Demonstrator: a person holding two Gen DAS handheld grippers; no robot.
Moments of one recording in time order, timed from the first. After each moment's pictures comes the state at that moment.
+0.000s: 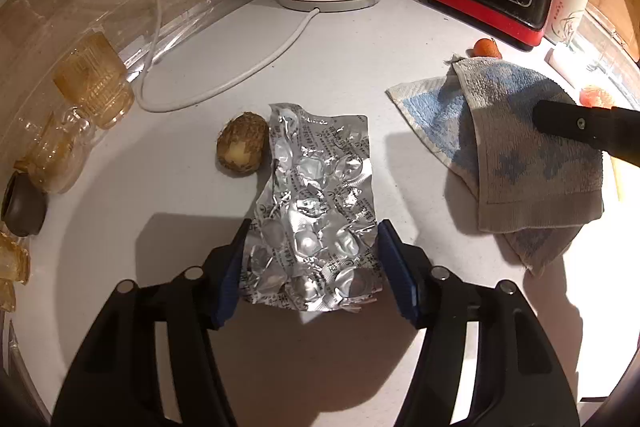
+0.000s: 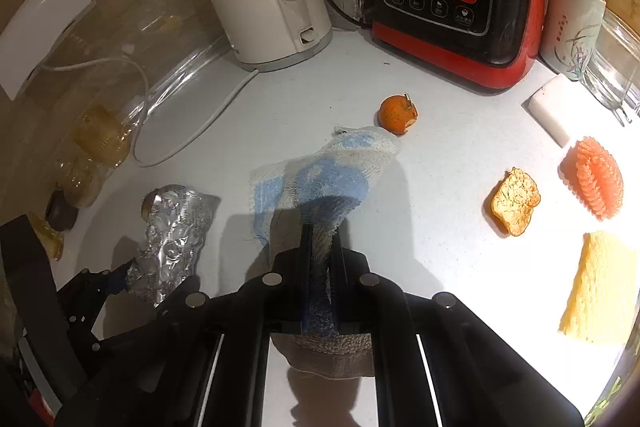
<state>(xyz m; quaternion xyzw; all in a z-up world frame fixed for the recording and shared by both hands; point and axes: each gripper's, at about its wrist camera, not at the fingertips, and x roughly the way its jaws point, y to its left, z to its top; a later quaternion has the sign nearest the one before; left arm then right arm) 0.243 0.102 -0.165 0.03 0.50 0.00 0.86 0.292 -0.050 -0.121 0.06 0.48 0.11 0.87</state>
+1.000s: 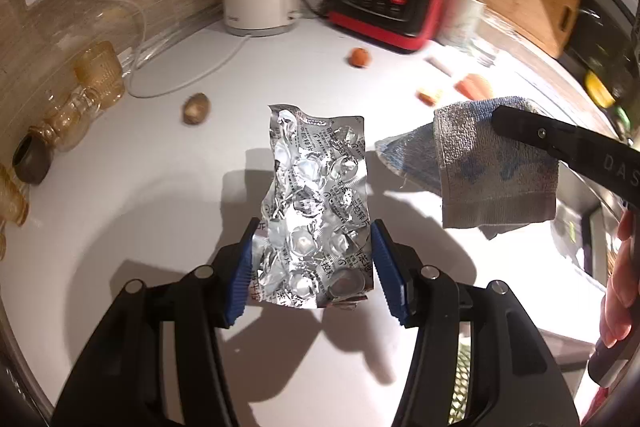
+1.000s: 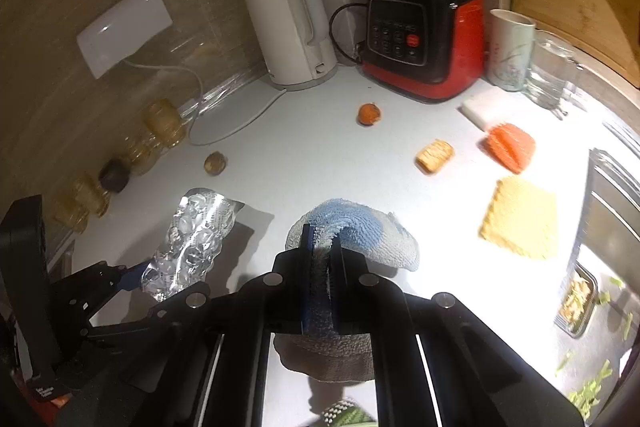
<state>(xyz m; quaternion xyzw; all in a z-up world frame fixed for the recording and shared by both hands) 0.100 0.051 -0.089 -0.01 0.47 -0.09 0.88 0.132 -0.106 -0.046 0.05 0.41 0.13 0.90</state>
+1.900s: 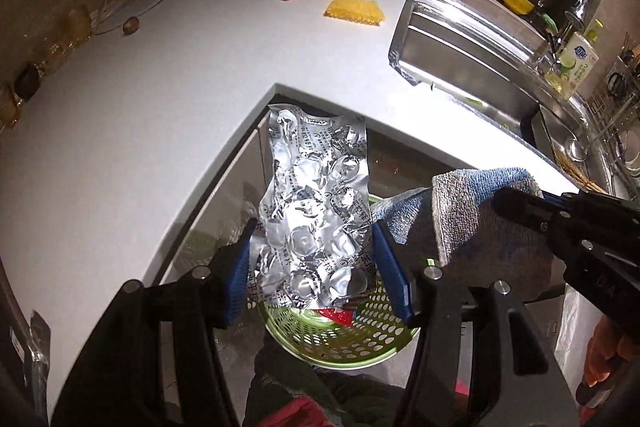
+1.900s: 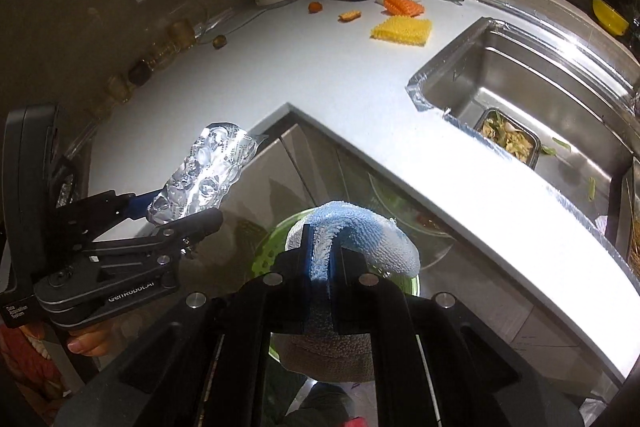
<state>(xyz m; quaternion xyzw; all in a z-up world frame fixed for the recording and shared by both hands) -0.137 -0.073 -0.106 0.01 0.51 -0.14 0.85 -0.149 -0.214 -0.091 0.04 0.47 0.11 0.87</state>
